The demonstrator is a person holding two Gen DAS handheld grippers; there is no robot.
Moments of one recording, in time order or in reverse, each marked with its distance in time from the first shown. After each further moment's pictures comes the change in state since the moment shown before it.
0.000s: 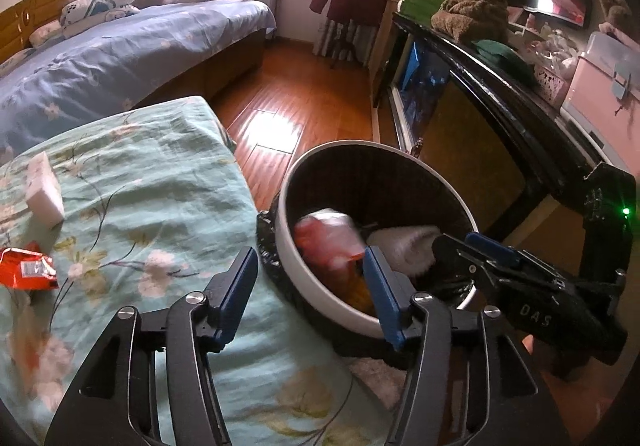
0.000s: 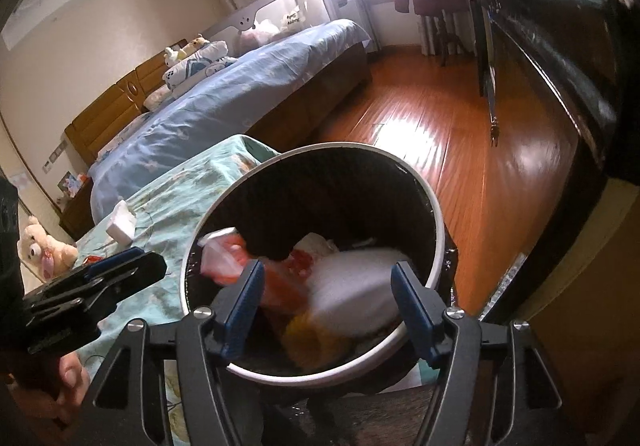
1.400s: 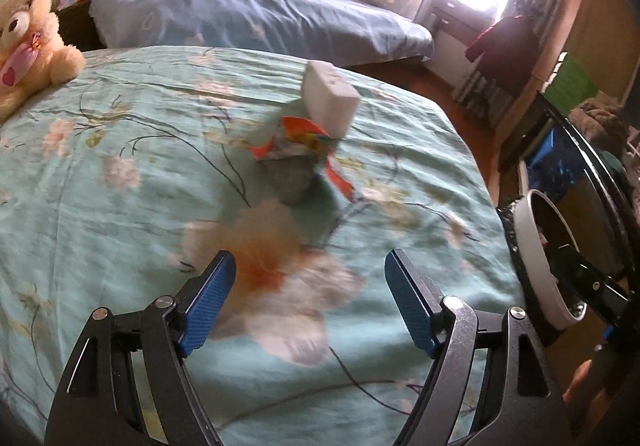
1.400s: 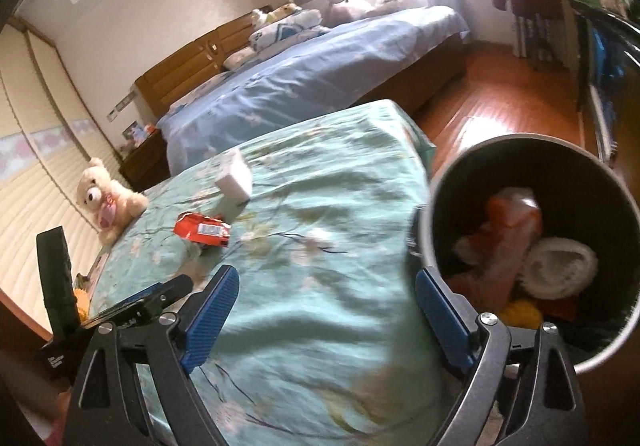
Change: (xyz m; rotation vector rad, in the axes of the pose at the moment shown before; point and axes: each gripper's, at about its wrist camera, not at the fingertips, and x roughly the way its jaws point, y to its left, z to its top) left arm -0.067 0.193 -0.090 -0.435 -0.051 0.301; right arm 0.028 0.145 -0.016 -0.179 0.091 0.241
